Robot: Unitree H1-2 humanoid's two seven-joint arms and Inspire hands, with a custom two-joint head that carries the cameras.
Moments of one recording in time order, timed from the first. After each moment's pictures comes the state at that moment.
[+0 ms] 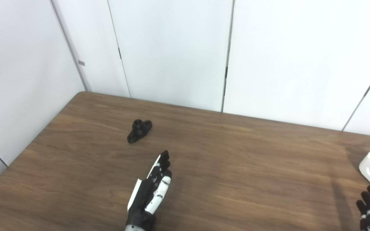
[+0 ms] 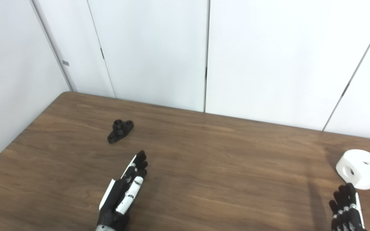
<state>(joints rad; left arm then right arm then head) 0.25 0.01 0.02 -0.26 -0.10 -0.07 0.00 0.17 -0.08 -0.13 -0.17 0.19 -0.21 0.18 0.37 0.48</state>
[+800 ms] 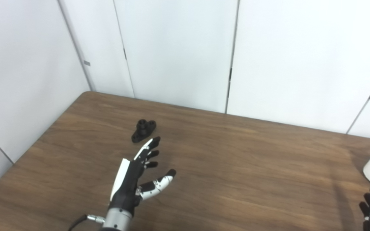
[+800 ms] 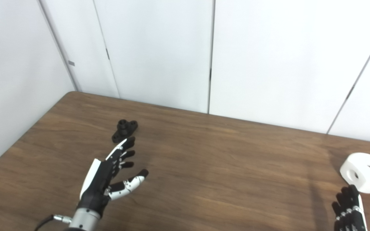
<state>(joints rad) 0.18 0.10 0.10 -0.68 0.36 0.46 -0.06 0.18 -0.09 -0.14 -0.17 0.18 -0.20 0.18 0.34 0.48</state>
